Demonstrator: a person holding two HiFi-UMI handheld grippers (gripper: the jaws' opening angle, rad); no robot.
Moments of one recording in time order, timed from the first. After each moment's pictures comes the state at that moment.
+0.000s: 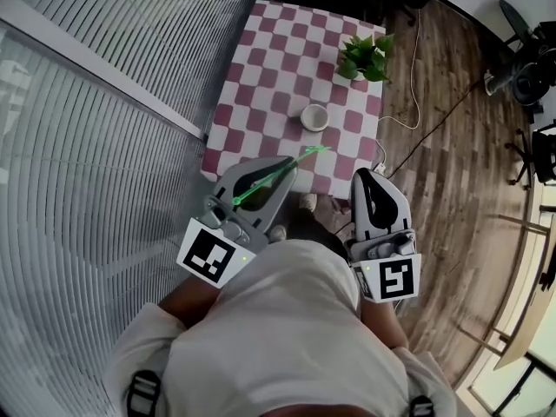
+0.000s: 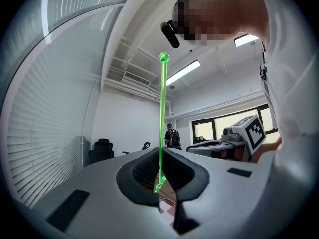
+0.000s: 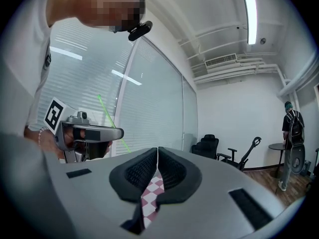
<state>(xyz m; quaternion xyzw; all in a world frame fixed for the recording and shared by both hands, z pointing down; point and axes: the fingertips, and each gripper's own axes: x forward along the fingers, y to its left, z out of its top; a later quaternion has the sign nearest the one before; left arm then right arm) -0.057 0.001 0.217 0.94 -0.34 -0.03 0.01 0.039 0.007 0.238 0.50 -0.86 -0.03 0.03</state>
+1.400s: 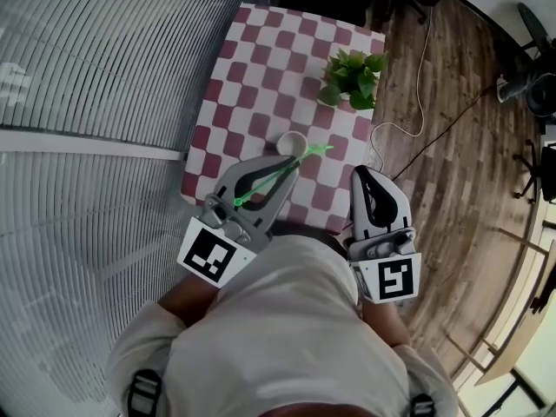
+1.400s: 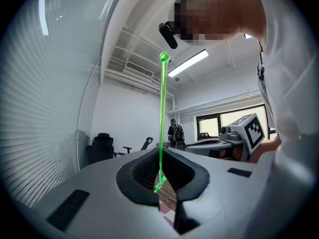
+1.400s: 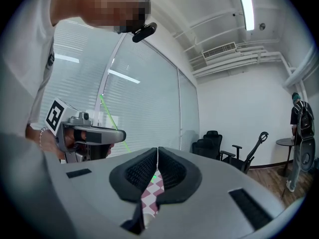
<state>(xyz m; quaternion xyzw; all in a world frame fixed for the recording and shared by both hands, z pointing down) 0.037 -0.137 0.241 0.93 -0.35 0.00 0.03 0.124 -0.135 0.258 0.48 -0.88 -0.01 0.03</state>
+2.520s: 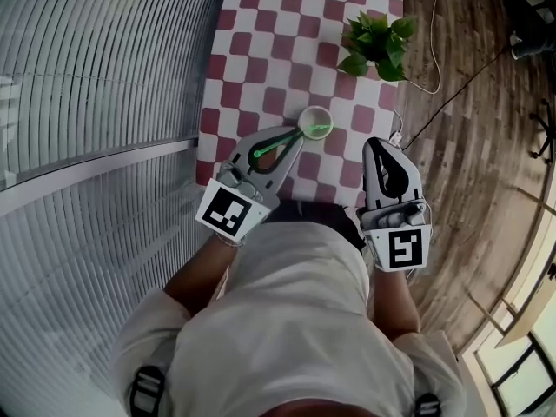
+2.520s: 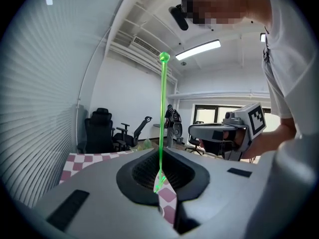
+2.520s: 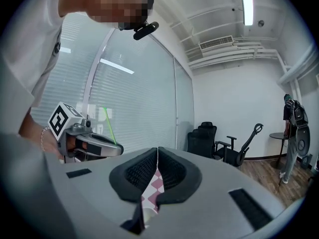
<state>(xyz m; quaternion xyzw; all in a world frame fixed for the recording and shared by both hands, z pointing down) -0.010 -0.184 0.369 0.94 -0.31 0.08 0.11 0.087 -0.172 0.342 0.51 -0.86 0.02 0.06</state>
